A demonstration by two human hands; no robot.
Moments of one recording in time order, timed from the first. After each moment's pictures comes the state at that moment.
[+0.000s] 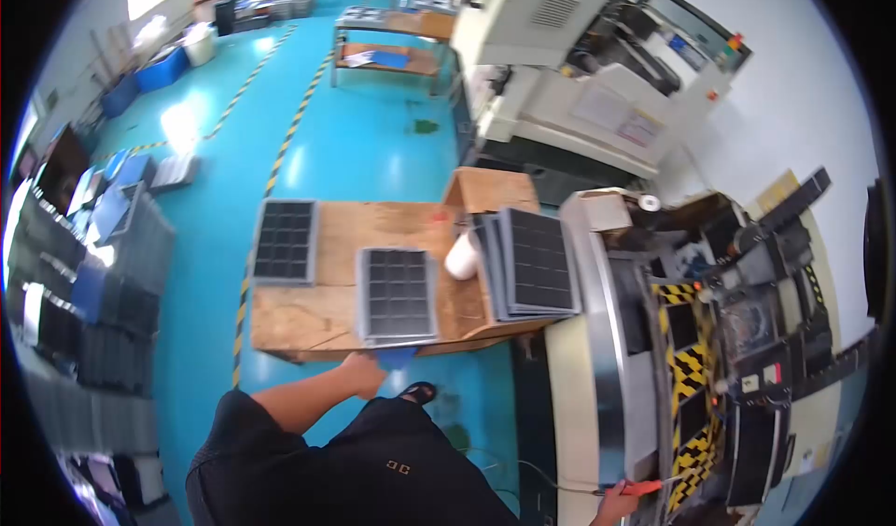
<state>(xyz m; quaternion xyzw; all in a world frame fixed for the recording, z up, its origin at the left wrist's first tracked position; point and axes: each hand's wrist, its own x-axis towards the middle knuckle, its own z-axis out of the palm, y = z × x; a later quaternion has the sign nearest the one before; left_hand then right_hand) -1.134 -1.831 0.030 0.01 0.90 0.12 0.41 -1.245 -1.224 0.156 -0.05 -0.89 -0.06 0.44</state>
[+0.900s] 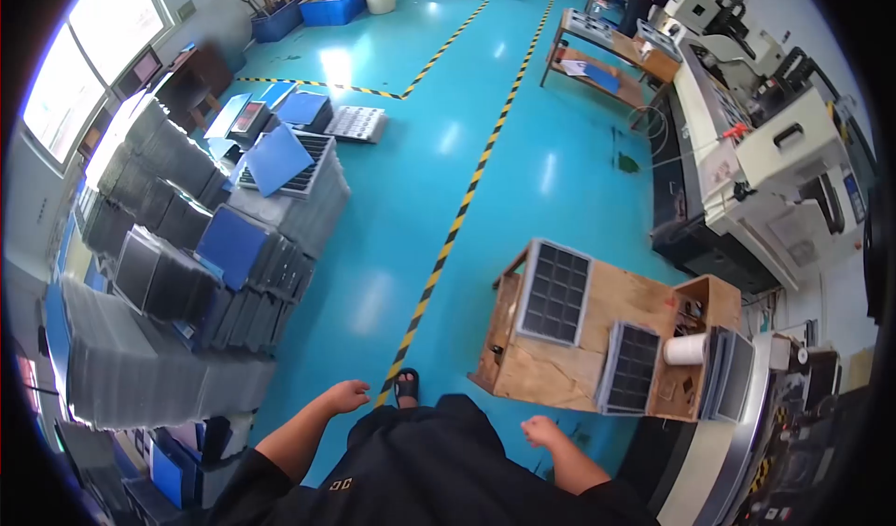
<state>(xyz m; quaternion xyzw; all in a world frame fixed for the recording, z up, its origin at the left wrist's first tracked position) -0.567 -2.222 -0.044 -0.51 0.67 0.51 0.17 -1.022 -1.936 -0.126 0.21 -0.77 0.02 -0.60</state>
